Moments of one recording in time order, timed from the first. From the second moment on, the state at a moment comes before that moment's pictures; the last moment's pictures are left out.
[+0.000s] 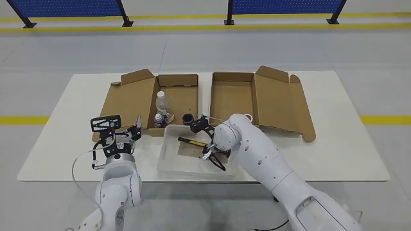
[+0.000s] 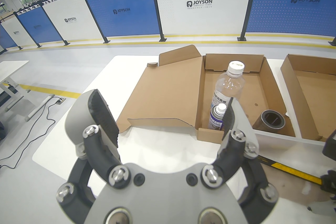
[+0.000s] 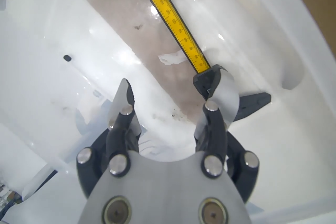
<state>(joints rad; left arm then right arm) 1.62 -1.18 -1.37 -2.03 1.52 0.59 -0.39 -0.72 -1.58 0.76 -0.96 -0.87 -0.06 1.25</state>
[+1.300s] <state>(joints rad) 1.62 -1.18 -1.37 -2.03 1.52 0.59 -0.39 -0.62 -1.63 0.61 -0.84 -1.01 -0.22 1.34</state>
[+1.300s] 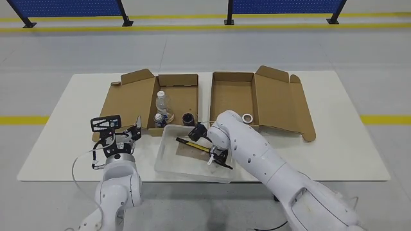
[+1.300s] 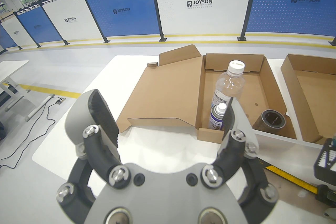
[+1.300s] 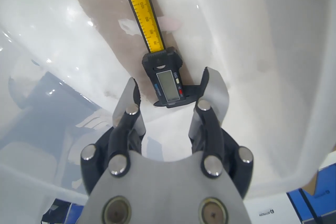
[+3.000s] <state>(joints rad) 1.62 -1.18 -1.37 -2.03 1.52 0.59 -0.39 -0.63 -1.66 0.60 -0.78 -1.00 -0.27 1.19</state>
